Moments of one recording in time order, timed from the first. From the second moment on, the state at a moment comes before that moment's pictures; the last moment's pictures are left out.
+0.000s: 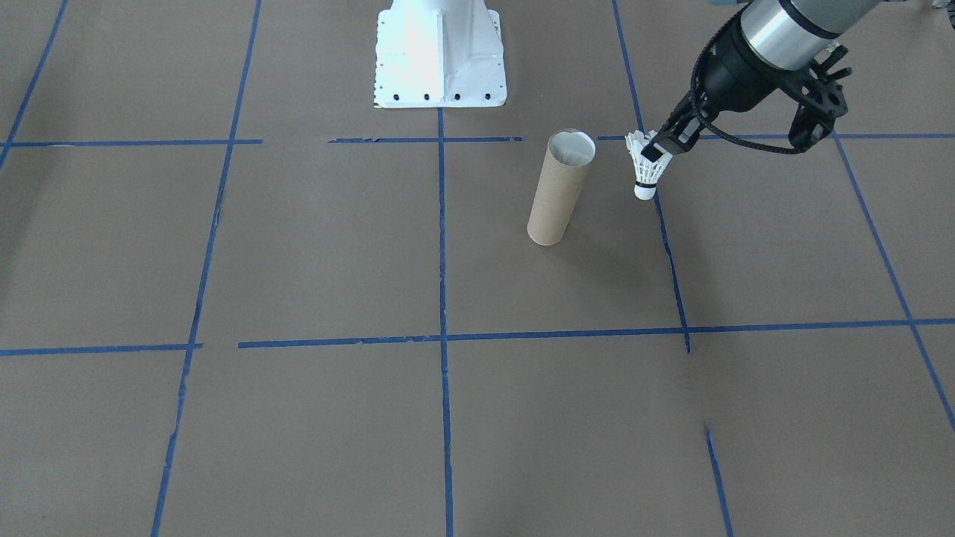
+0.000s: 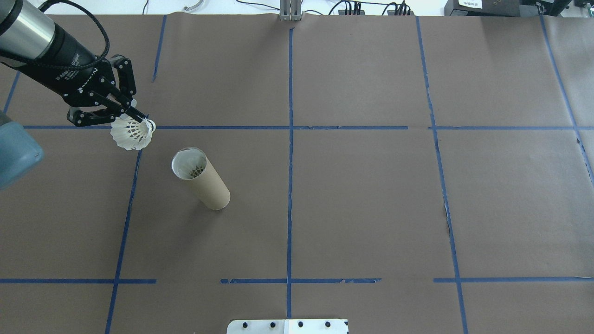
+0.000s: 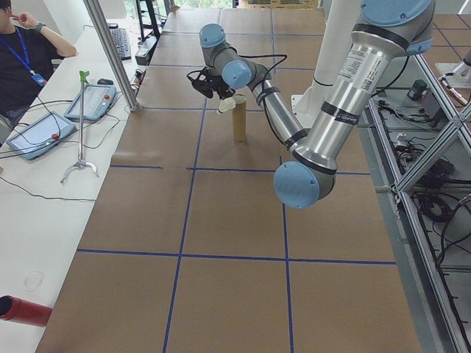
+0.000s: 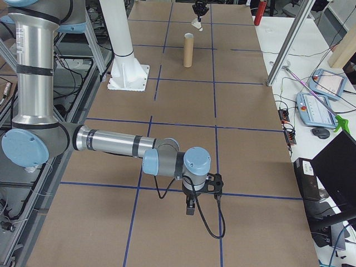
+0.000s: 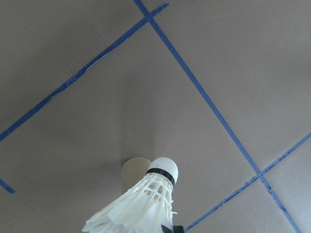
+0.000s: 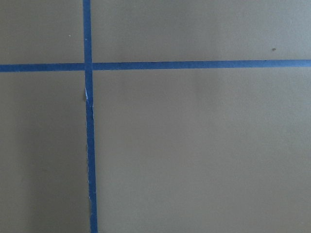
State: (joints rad) left arm -1.00 -2.02 -2.07 -1.46 -2.44 -1.98; right arm 1.61 -1.65 1.56 -1.53 2.27 -0.02
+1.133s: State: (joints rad) left arm -0.95 -2.07 -2.04 -1.55 -2.54 -2.43; right arm 1.61 -1.65 1.56 -1.53 2.27 -0.02
